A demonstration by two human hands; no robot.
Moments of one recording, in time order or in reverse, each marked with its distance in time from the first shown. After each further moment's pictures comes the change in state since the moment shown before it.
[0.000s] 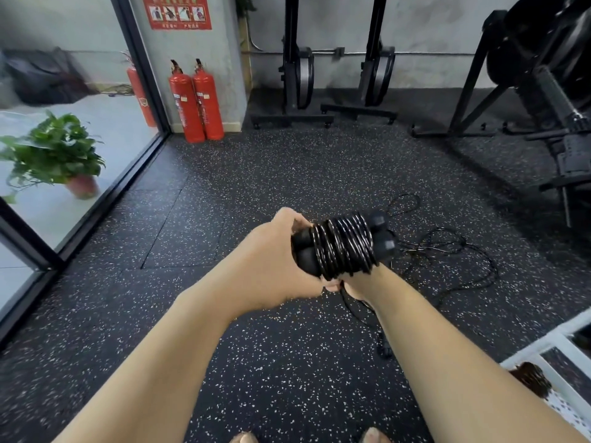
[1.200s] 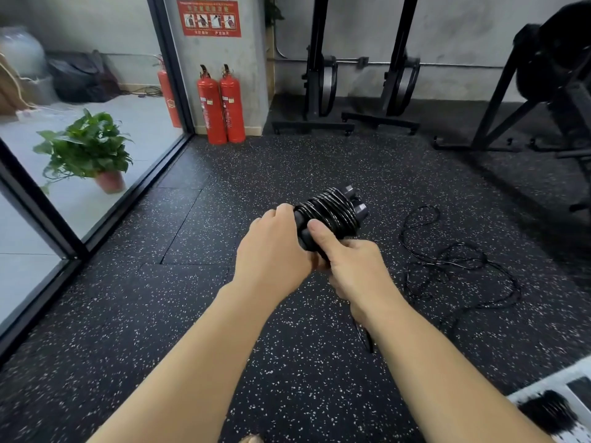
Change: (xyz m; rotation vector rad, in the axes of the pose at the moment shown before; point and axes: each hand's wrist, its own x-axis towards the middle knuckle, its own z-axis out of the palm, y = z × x) left_hand 0.021 -0.028 0.003 0.337 0.478 -0.089; right_hand -0.017 0.004 0.048 -0.151 0.320 -0.396
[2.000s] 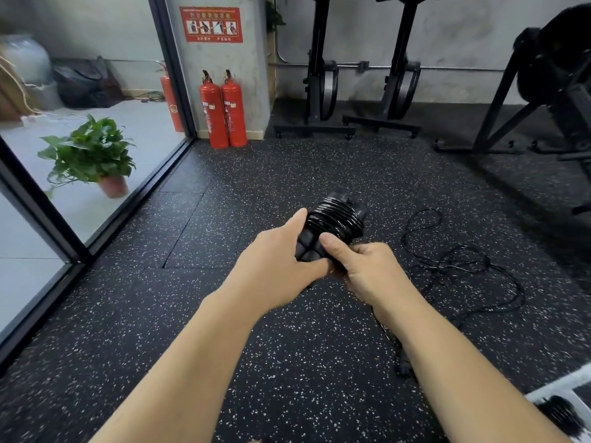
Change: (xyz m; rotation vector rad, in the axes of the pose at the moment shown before) left_hand -0.005 -0.013 -0.010 -0.260 -0.247 0.070; right_hand 0.006 0.002 -0.023 -0.129 -0.076 -0.081
